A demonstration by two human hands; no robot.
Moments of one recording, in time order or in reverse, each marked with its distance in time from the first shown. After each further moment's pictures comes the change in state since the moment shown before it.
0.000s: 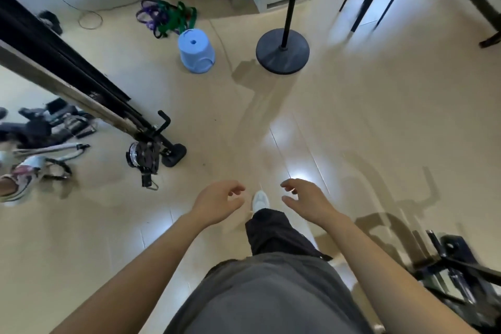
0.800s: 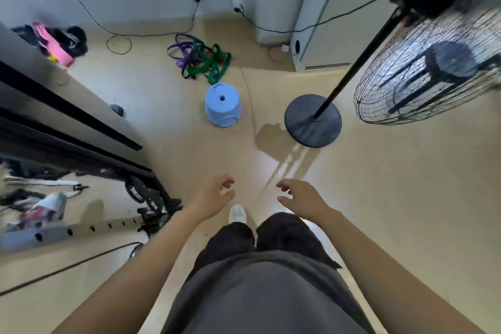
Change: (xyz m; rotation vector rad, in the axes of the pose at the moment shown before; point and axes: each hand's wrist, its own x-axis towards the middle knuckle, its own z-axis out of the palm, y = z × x) left_hand 0.330 -0.057 -0.334 -0.267 0.156 -0.159; right_hand 0.422 -0.218 -0.214 -0.219 -0.155 -0.091
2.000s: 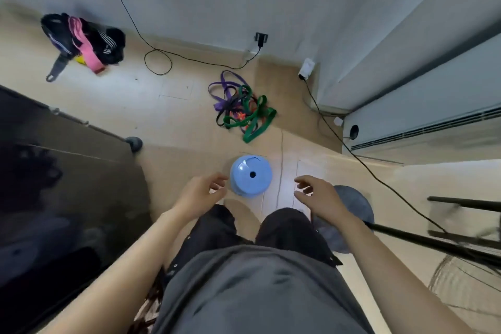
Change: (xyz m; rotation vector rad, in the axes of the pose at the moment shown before) left_hand 0.414 -0.054 -0.392 -0.289 0.168 -0.138; right_hand 0.517 -0.243 -0.300 0.020 -0.055 -0.010
